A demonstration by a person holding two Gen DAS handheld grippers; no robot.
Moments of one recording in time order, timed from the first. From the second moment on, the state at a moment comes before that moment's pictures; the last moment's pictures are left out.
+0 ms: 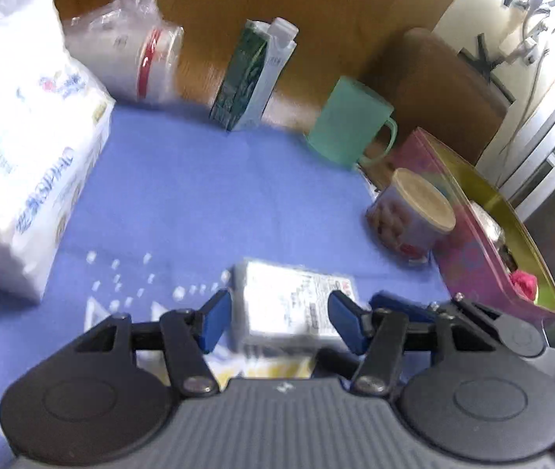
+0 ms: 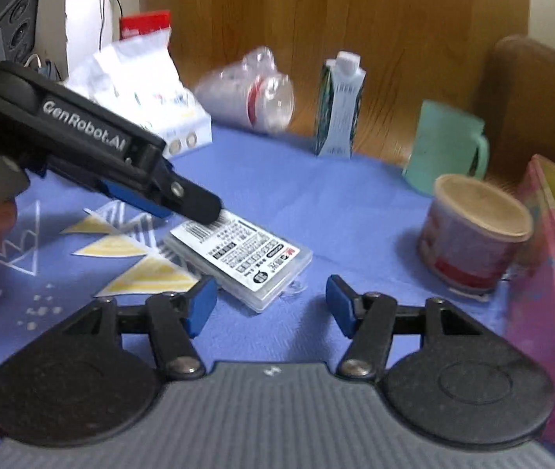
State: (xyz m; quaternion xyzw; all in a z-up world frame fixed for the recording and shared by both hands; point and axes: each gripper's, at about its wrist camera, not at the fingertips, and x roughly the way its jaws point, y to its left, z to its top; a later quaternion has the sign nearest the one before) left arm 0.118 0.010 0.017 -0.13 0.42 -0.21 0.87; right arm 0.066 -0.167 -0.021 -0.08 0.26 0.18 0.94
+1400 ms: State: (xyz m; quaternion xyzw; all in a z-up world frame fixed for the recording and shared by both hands) left arm 0.063 -0.239 0.101 0.11 0.28 -0.26 0.92; right arm -0.055 -0.391 0.026 0.17 0.11 -0.11 0.97
